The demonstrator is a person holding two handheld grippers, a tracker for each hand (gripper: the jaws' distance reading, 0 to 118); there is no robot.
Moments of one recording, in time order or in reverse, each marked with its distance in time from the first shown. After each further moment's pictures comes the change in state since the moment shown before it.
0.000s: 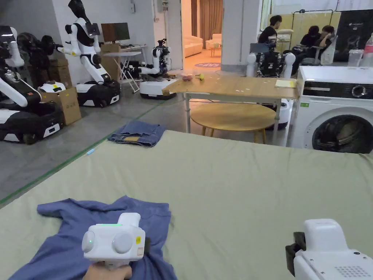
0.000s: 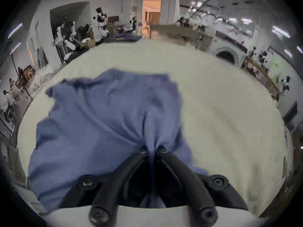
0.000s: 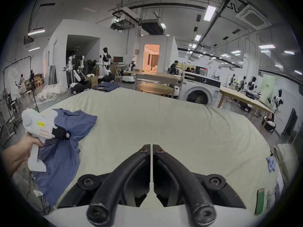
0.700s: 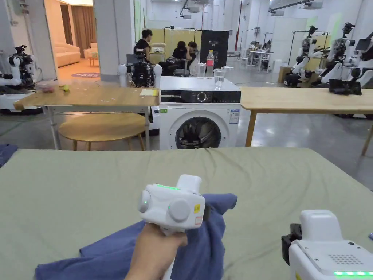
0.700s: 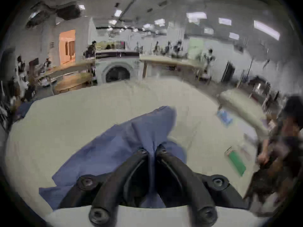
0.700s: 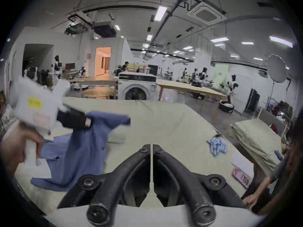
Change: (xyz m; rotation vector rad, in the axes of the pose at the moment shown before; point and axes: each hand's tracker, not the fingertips) left arm 0.490 -0.008 0.062 0.068 -0.503 -0.543; right arm 0.254 -0.054 0.134 0.003 -0.437 -0.167
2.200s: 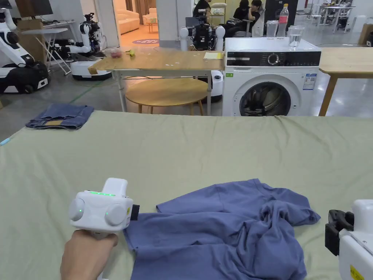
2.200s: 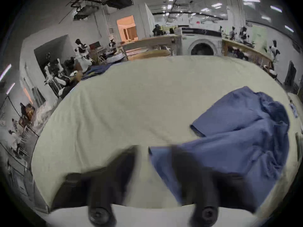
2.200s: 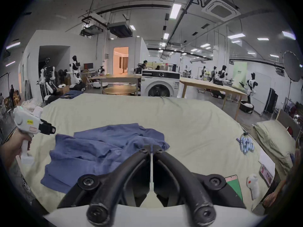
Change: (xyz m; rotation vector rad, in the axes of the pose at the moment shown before) left arm -0.276 -0.159 0.076 -0.130 0.588 0.250; right arm -0.084 -0.026 -0.036 -0.014 0.198 0.014
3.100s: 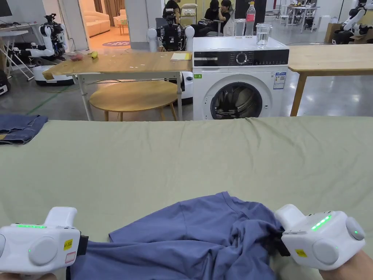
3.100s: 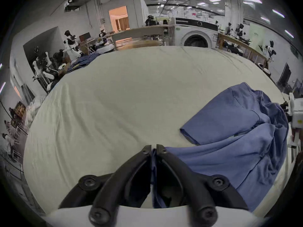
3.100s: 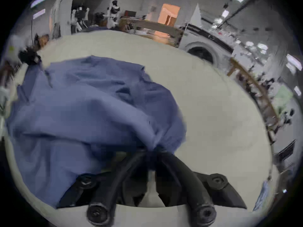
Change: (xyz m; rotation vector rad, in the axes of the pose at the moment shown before) left arm 0.006 0.012 -0.020 -0.074 -0.131 0.001; right arm 0.058 -0.030 -0.262 -0.429 0.378 0.364
